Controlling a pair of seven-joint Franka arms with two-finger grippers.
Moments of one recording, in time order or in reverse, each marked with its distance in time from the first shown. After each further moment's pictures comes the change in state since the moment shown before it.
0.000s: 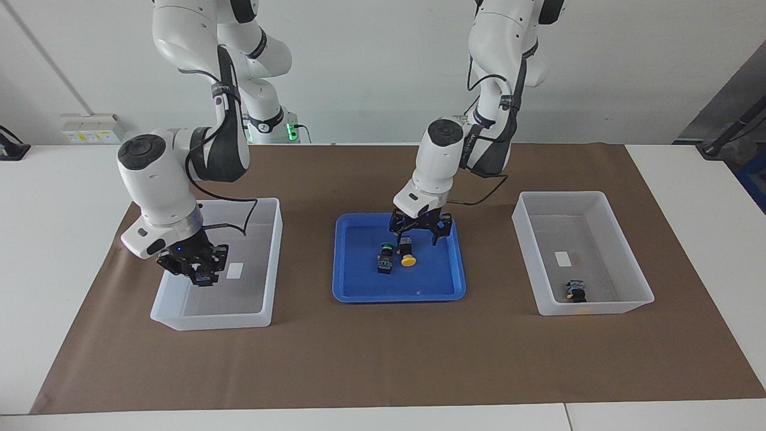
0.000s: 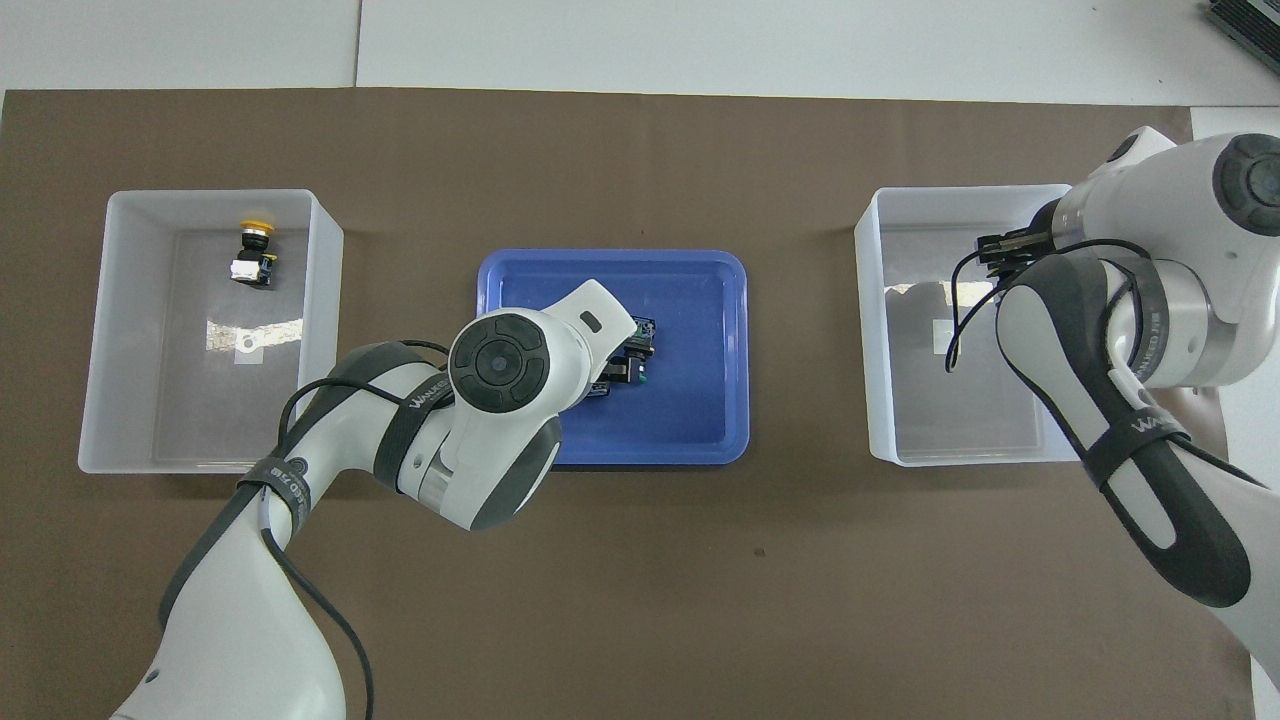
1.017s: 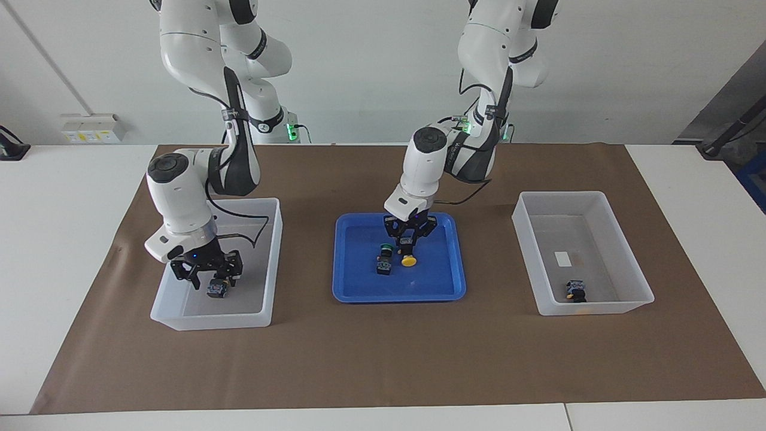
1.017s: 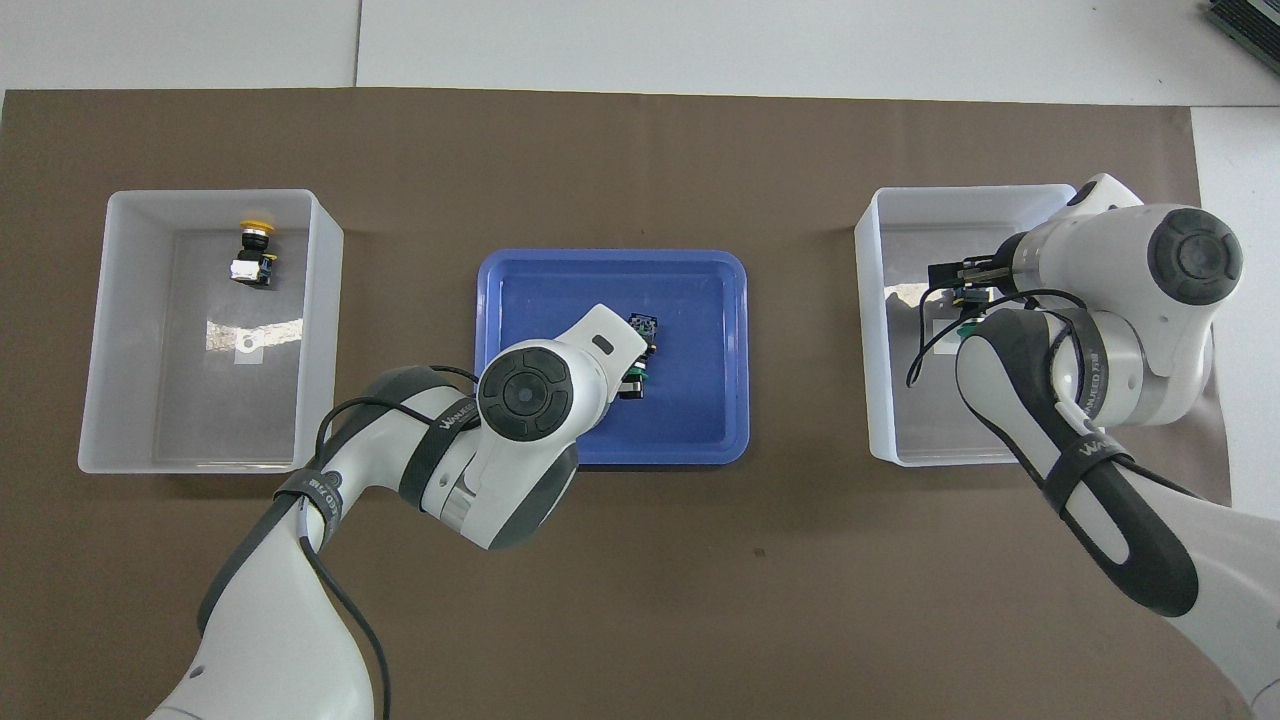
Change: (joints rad) left arm -0.031 0.013 0.001 -0.052 0.000 0.057 -0.135; right arm 0.019 -0.017 0.016 -0.119 0.001 0.162 0.049
